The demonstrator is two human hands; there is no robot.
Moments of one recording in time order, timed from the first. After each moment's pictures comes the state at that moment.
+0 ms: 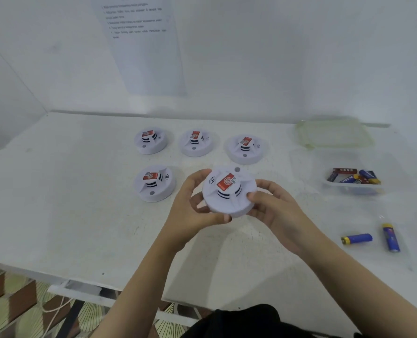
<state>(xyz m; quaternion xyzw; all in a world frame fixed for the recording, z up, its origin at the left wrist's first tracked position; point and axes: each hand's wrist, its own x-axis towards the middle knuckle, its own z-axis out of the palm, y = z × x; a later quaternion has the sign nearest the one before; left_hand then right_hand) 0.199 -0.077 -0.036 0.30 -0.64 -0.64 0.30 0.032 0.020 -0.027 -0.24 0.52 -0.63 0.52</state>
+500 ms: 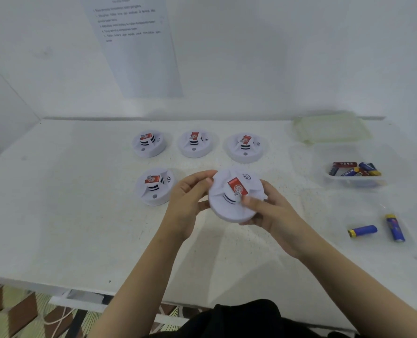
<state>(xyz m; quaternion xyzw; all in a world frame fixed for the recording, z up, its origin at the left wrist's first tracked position) 0.190 -0.097 -0.030 0.34 -0.57 -0.68 0.32 0.052 0.021 -0.030 -0.30 0.54 -0.61 0.50</state>
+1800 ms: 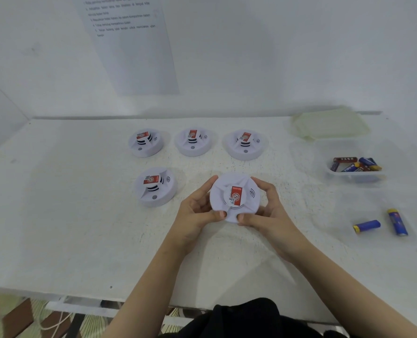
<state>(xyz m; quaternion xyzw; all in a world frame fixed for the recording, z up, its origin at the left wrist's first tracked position) 0.200 -0.102 -0.074 0.25 -0.58 -0.74 0.24 0.061 0.014 -0.066 -0.29 0.56 -0.62 0.46</state>
